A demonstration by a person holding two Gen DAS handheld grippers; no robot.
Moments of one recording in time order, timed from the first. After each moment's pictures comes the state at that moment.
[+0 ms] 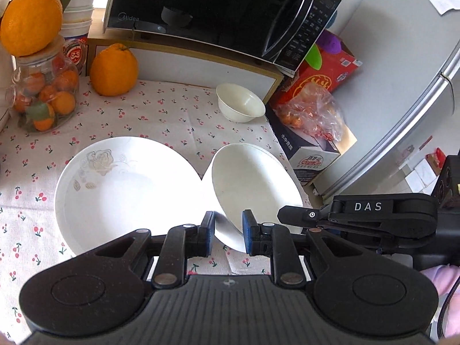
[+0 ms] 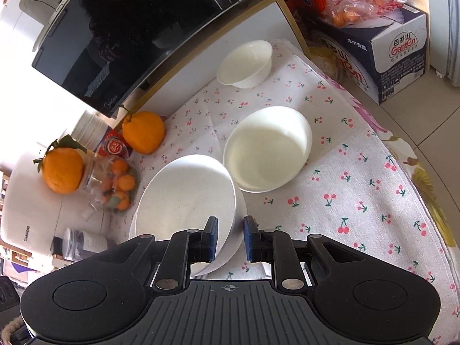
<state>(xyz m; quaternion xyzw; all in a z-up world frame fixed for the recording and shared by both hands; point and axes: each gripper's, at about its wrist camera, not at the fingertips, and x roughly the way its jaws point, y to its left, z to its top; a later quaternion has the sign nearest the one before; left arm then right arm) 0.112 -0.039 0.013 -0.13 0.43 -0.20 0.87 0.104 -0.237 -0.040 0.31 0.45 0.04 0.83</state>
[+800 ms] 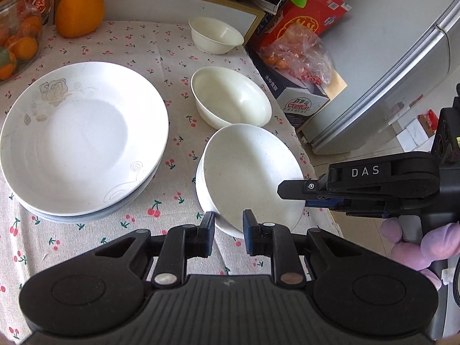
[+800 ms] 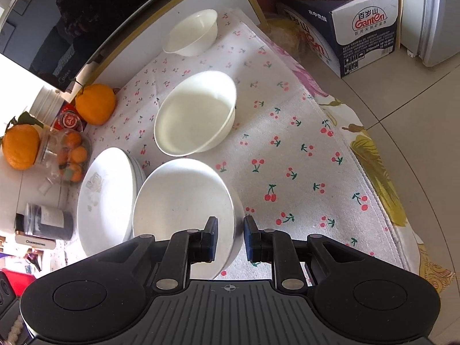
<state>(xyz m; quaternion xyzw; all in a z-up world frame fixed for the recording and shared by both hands) 0.101 -0.074 -0.031 -0.10 0.50 -0.24 0.82 0.086 -0.271 -0.073 0.27 0.52 0.01 0.81</state>
